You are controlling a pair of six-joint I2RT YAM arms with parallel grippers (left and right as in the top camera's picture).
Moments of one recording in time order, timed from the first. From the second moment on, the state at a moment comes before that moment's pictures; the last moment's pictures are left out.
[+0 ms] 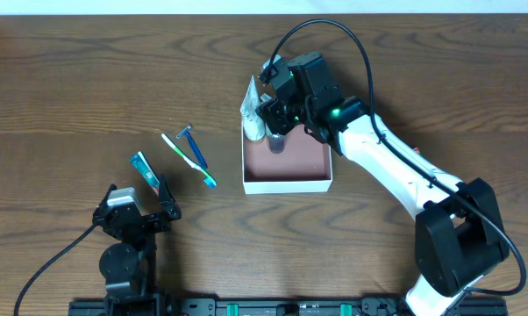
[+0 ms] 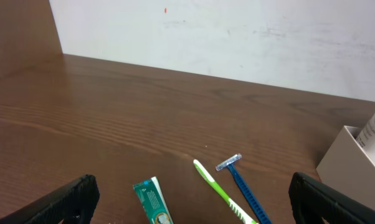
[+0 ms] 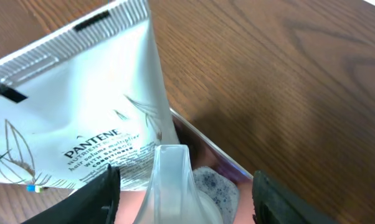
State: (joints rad) left arm 0.10 0.01 0.05 -0.17 -0.04 -0.12; right arm 0.54 1.84 1.38 -0.32 -0.22 -0.06
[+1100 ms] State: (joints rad) left arm 0.10 0.01 0.05 -0.17 -0.04 -0.12; right arm 0.54 1.56 1.38 -0.62 0.13 0.12
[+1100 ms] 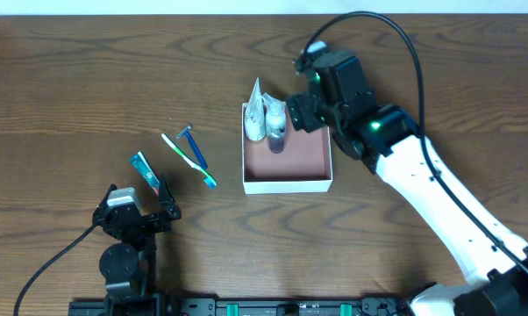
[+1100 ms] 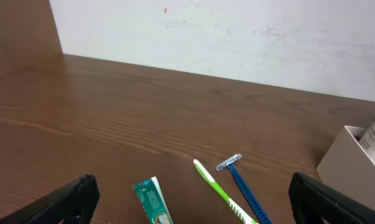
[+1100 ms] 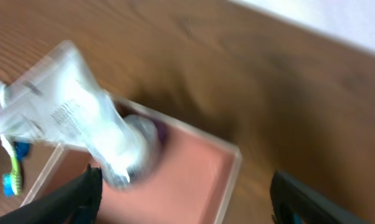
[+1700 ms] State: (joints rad) left arm 0.10 0.01 0.05 -0.17 -0.04 -0.12; right arm 0.29 1.50 1.38 -1.21 0.20 0.63
